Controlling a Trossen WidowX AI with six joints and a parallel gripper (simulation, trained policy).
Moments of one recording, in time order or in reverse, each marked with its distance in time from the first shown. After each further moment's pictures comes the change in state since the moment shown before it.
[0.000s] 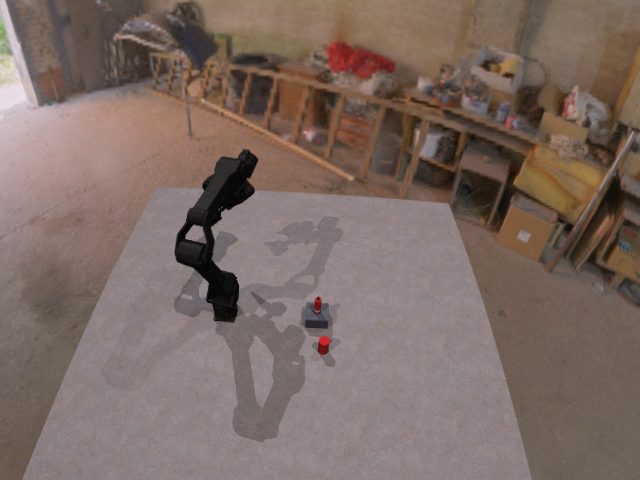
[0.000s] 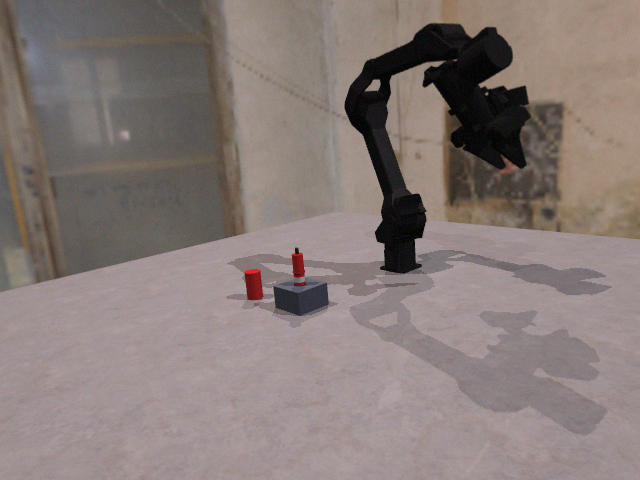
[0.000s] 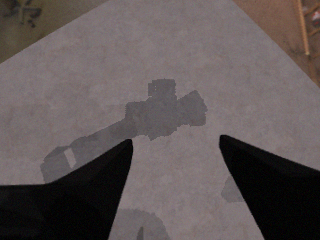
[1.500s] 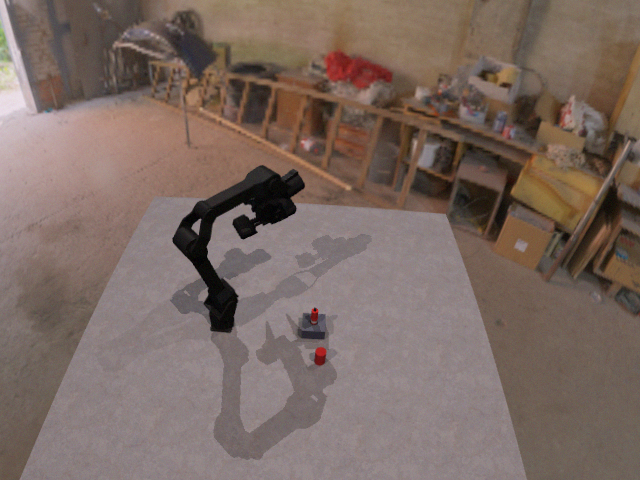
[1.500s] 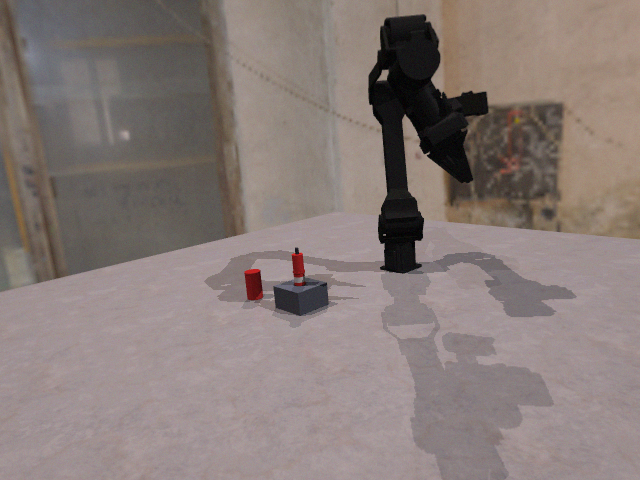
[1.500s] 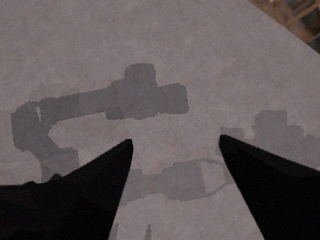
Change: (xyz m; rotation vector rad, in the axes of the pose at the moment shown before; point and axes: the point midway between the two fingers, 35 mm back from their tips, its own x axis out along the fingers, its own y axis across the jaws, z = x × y) arm -0.052 -0.070 -0.101 0.235 0.137 -0.171
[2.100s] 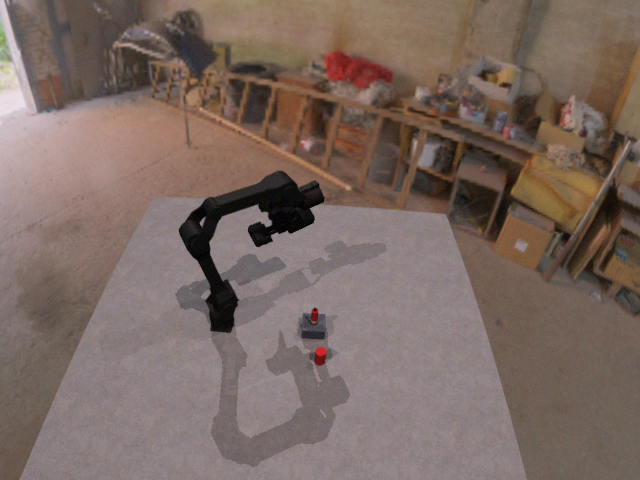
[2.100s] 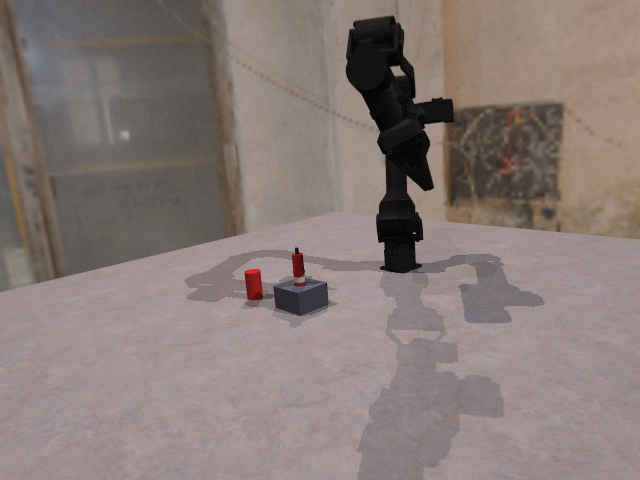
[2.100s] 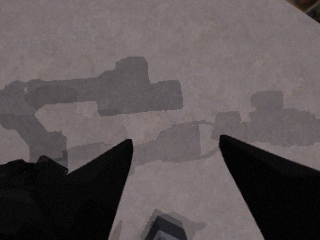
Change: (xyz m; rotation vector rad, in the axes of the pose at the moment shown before) arm -0.019 -0.024 -0.054 0.093 0.062 -0.053
